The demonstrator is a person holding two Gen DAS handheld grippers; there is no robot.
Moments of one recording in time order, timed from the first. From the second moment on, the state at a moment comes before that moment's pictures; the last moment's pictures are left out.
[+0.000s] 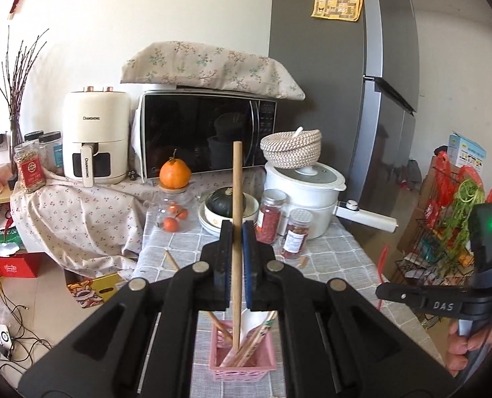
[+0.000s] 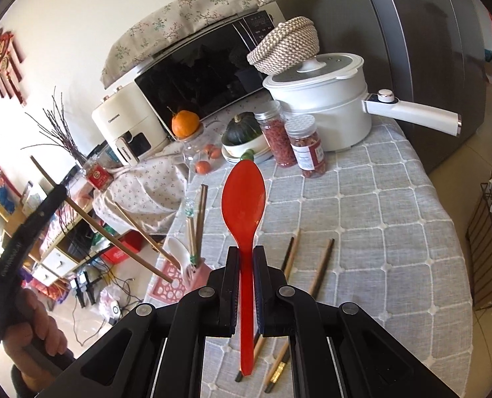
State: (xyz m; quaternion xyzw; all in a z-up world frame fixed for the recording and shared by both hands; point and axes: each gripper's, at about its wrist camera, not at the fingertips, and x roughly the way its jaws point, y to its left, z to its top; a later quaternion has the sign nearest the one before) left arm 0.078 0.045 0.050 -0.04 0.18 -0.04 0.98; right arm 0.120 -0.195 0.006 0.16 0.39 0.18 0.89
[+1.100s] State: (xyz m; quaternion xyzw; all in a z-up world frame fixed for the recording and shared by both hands) left arm 0.100 0.103 0.006 -0.09 0.34 0.07 0.93; right arm 0.114 -0.085 0.011 0.12 0.22 0.17 0.95
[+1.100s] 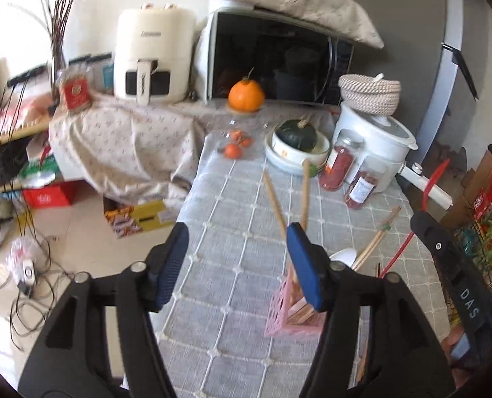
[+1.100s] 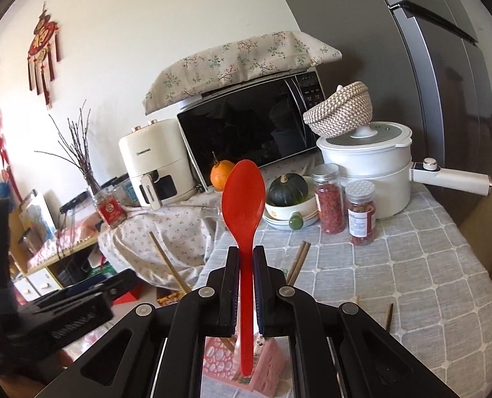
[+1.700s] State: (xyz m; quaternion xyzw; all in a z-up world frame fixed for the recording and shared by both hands) left arm 0.089 0.108 -0.013 -0.08 0.39 0.06 0.92; right arm 0.106 -0.094 -0.002 0.11 0.30 0.19 0.93
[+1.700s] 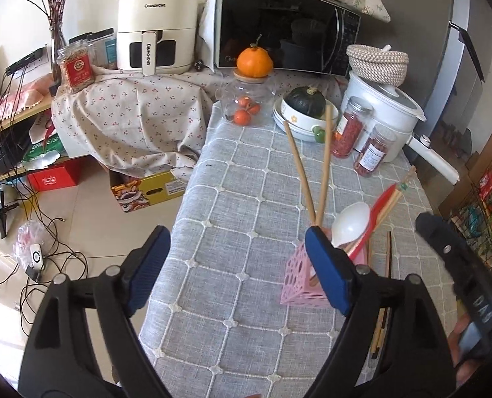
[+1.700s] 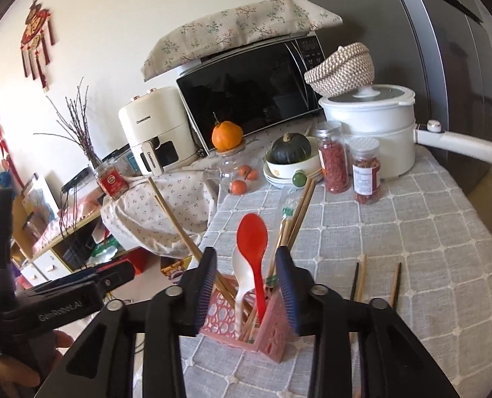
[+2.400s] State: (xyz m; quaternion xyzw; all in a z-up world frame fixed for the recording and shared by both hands) left arm 0.064 0.027 -0.038 -0.01 0.45 -0.05 0.89; right arm 0.121 -0.203 -0.034 0.09 0.48 0.09 0.87
